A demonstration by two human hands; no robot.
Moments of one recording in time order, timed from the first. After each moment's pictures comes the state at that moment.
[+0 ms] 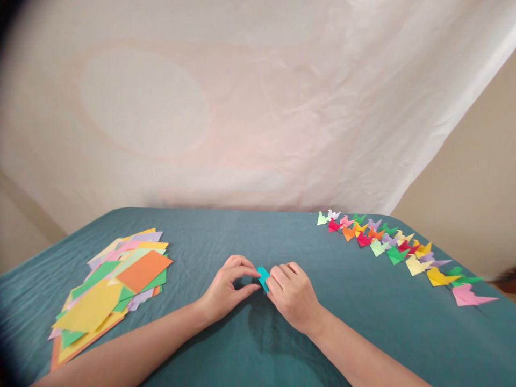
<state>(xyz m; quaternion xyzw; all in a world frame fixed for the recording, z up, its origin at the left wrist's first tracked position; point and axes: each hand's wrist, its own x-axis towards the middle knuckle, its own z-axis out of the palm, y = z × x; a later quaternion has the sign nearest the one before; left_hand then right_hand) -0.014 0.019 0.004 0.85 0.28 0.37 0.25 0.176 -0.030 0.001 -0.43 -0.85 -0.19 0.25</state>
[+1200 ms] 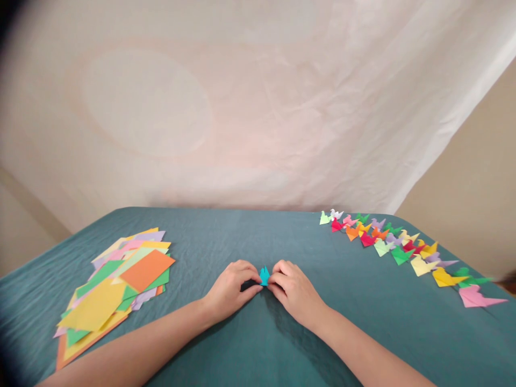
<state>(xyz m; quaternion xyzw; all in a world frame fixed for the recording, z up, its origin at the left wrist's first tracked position) -0.016 0.022 -0.001 0.90 0.30 0.25 0.19 0.180 -0.024 -0.003 -0.48 -0.83 0.06 0.28</state>
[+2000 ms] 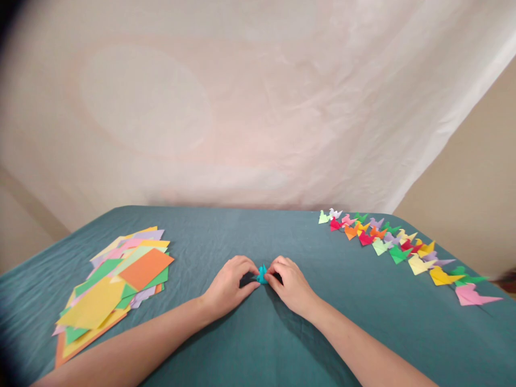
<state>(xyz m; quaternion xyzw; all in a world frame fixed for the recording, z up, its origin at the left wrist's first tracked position) -0.016 0.022 0.003 0.90 0.32 0.25 0.15 0.179 -0.006 -0.017 -0.51 -0.79 0.13 0.33</state>
